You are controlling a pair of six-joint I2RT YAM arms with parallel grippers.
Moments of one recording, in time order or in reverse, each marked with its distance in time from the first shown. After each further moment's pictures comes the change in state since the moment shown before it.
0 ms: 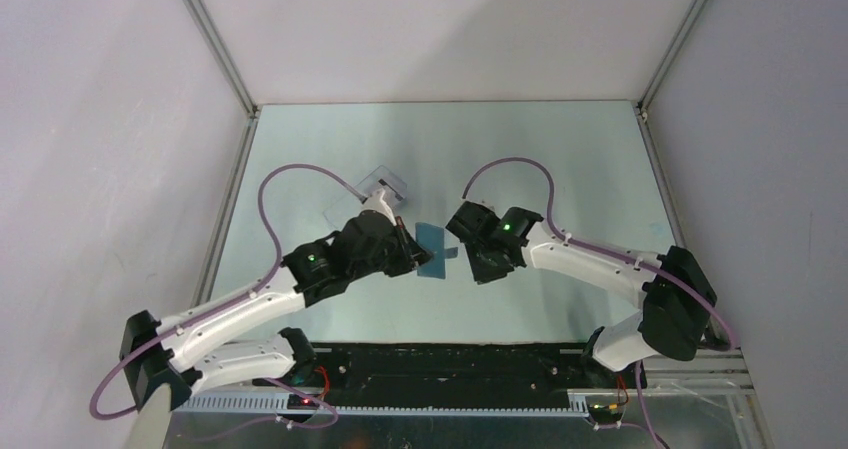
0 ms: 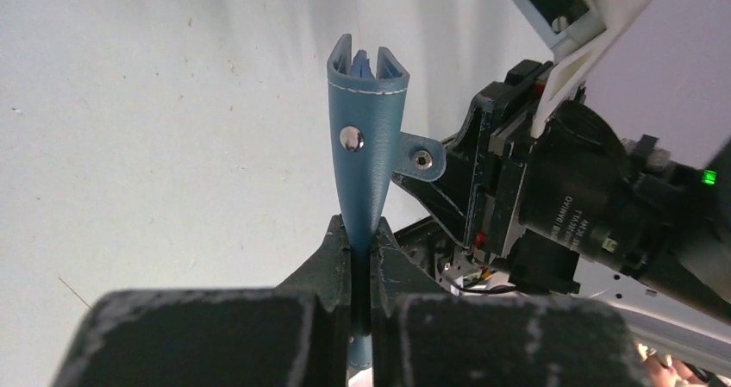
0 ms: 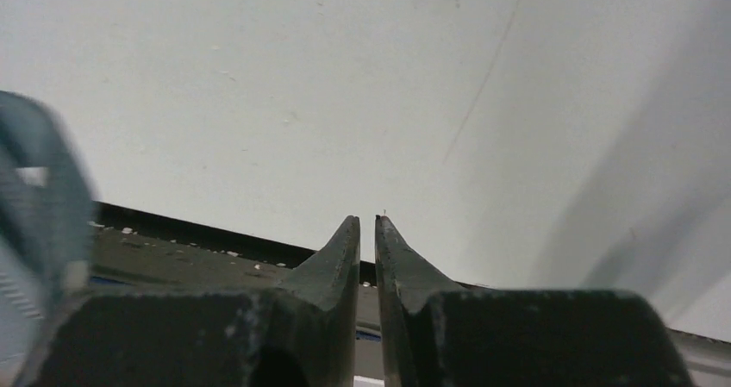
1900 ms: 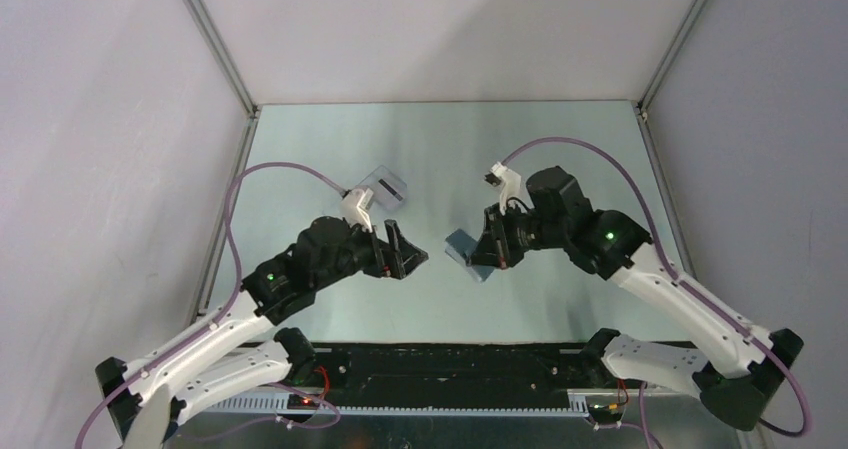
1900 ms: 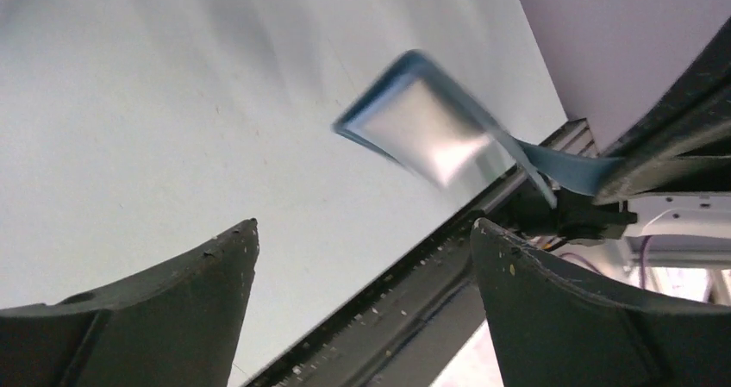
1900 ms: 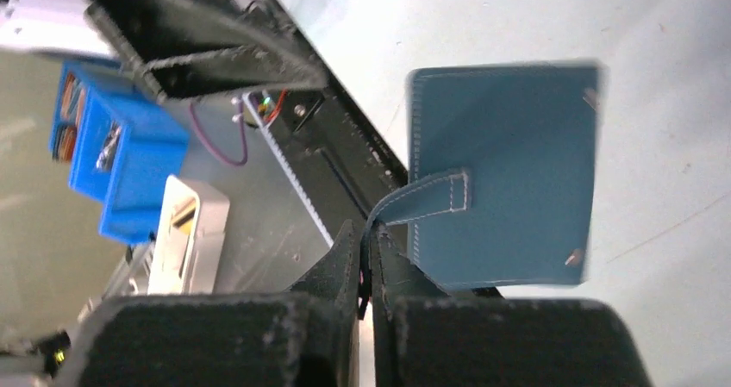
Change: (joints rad) left arm 0.096 -0.264 -0.087 0.023 0.105 0.318; right arm -0.193 -0.410 -0.008 0.214 -0.612 -0.224
